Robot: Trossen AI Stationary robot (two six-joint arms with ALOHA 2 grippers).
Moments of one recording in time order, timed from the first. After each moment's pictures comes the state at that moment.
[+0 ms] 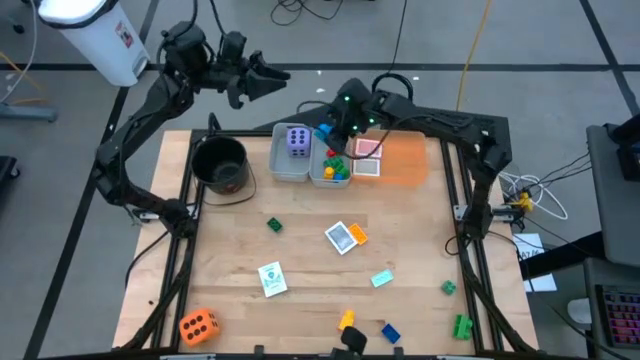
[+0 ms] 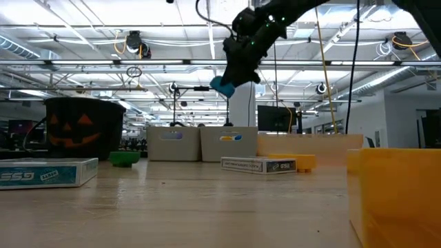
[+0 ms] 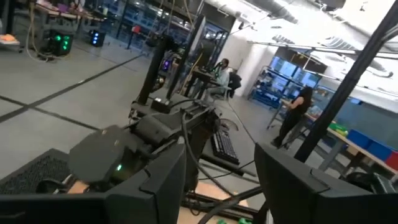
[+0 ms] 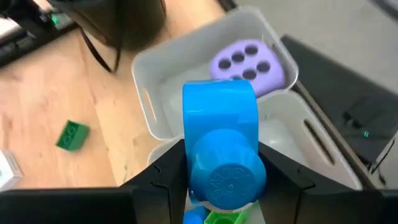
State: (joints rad) left arm 0.78 1.41 1.71 -0.22 0.90 -0.43; right arm -0.56 1.89 1.76 -0.69 -0.24 0.04
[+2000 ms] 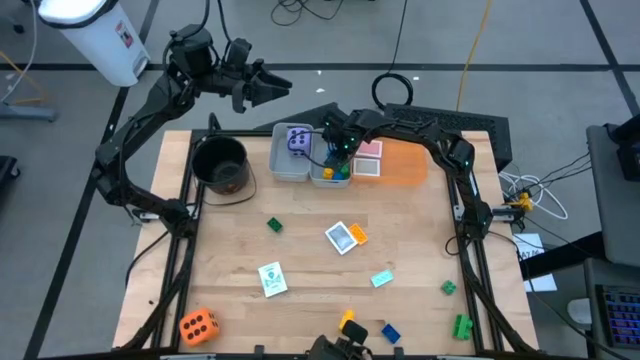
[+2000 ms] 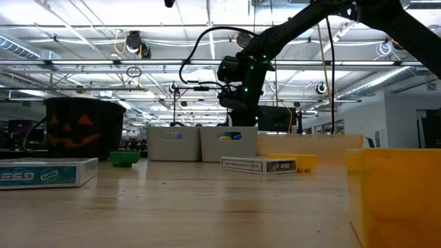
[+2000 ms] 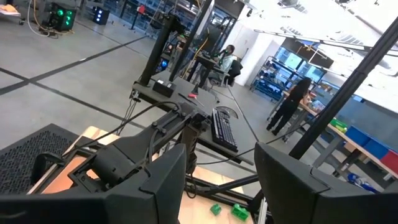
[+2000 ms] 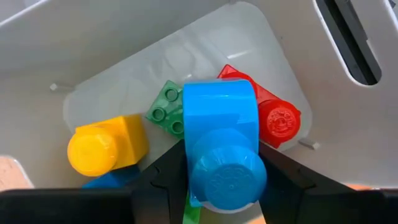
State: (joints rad) left arm 0.76 1.41 1.71 -0.32 0.89 -0.41; right arm -0.54 2.13 1.76 -0.82 -0.02 -0.01
